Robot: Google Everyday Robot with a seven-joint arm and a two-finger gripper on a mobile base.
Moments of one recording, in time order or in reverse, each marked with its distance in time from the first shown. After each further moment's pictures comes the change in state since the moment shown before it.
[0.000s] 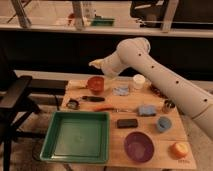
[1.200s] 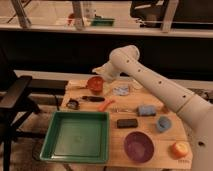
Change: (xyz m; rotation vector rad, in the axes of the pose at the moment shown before) arm 0.042 0.029 0.075 -0.100 0.050 0.172
